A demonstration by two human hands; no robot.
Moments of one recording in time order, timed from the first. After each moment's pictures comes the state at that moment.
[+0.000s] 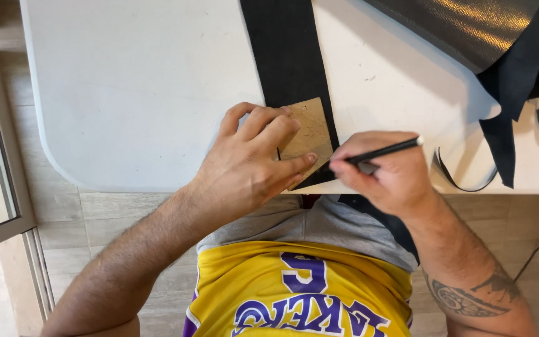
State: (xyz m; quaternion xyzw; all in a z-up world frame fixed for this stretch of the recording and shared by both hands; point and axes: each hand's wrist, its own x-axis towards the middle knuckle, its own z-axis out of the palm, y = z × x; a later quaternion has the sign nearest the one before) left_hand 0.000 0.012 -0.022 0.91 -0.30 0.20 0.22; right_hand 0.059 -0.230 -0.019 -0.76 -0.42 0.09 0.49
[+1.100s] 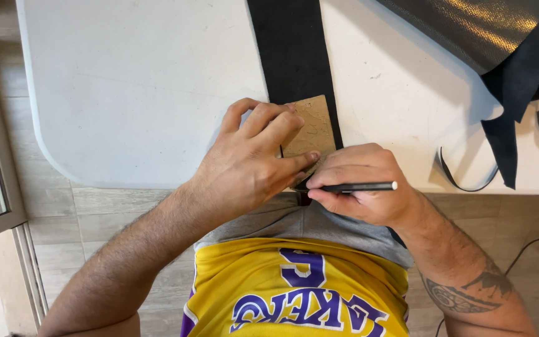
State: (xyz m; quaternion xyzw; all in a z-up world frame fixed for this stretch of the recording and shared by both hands) left_hand 0.000 0.015 -0.022 0.90 -0.30 0.20 0.24; right_hand 0.052 -0.205 -0.003 -0.68 -0.51 0.13 0.51
